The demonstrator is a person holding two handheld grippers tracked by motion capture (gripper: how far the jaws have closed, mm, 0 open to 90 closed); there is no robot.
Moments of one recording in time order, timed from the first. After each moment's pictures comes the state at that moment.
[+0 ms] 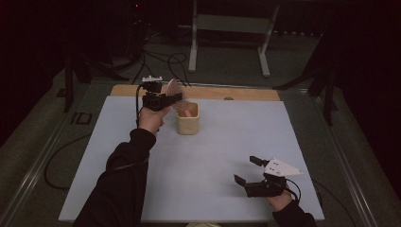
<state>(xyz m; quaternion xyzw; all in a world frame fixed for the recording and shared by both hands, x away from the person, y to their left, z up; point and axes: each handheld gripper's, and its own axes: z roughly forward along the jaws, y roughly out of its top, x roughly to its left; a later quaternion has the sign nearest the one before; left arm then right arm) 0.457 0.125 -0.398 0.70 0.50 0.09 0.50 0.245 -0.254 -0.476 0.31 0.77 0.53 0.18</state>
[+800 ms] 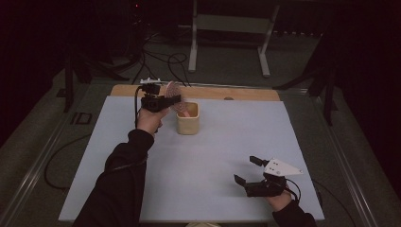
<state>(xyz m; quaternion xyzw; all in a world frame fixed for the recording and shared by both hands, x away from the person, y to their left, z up) 0.461 0.132 -0.409 0.70 0.50 0.08 0.51 0.245 -0.254 -0.477 0.32 0.77 0.52 0.18</state>
